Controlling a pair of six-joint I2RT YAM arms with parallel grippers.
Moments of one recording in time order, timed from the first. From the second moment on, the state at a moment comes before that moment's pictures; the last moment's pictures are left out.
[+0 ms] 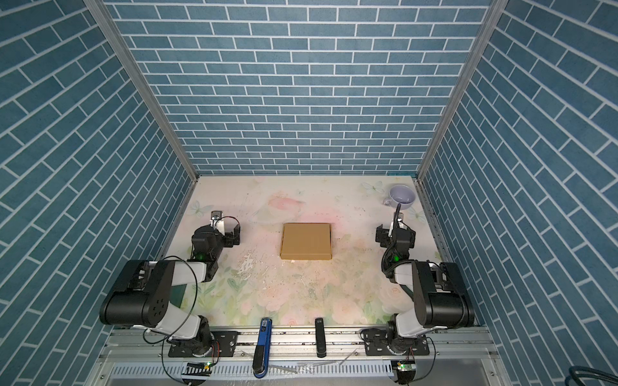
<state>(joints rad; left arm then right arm) -0.03 1.52 0.39 0.77 -0.07 0.08 0.01 1.51 0.35 0.82 0.16 -0.05</state>
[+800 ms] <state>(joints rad) -0.03 1.52 0.39 0.77 -0.07 0.08 -0.01 1.53 0.36 0.80 0.11 -0.03</state>
